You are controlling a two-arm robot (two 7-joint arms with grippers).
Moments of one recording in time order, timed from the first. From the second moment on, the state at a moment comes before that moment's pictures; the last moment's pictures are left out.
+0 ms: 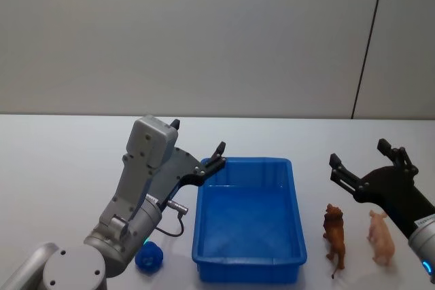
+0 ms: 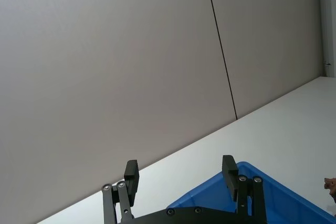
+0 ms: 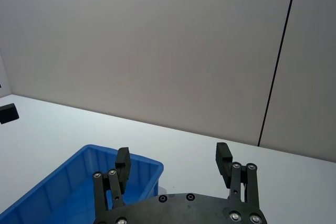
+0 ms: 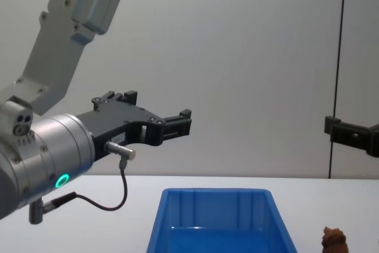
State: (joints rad) left arm -0.24 0.38 0.45 -1.63 -0.20 0.01 -0.01; right arm -0.01 0.34 -0.23 -1.77 0.29 0.03 0.07
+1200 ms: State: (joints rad) left arm -0.24 0.38 0.45 -1.63 -0.20 0.01 -0.01; right arm -0.02 0.37 -0.20 -1.75 0.30 0.04 0.09
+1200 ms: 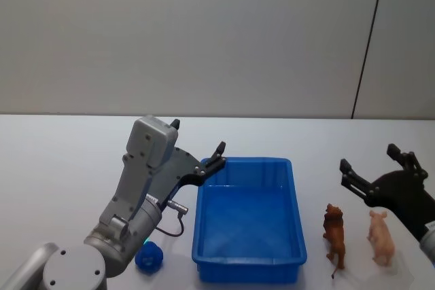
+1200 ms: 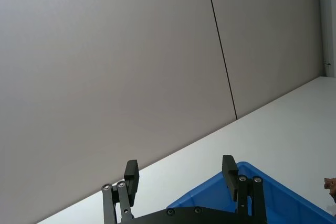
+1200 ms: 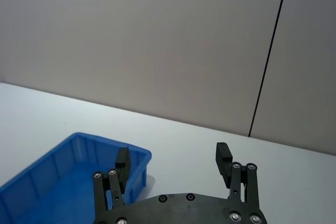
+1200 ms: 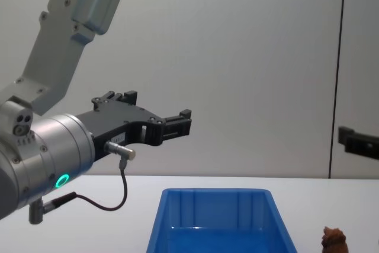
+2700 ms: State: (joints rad) left arm -0.24 0.38 0.45 -1.63 -0.20 0.01 -0.01; right arm 0.05 0.38 -0.20 -1.53 0.22 0.44 0.18
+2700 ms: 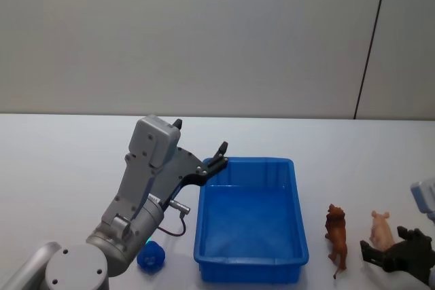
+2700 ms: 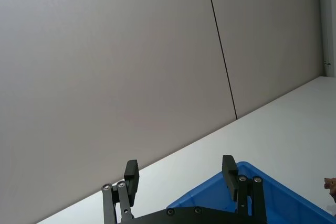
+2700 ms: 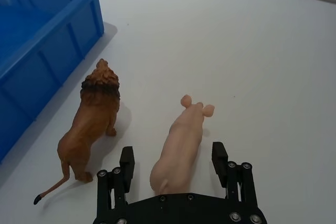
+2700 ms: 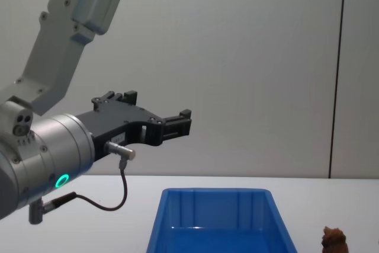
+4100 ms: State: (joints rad) left arm -0.24 0.38 0.45 -1.63 -0.20 0.01 -0.01; right arm 0.09 0.37 -0.18 -1.59 0.23 0.35 0.21
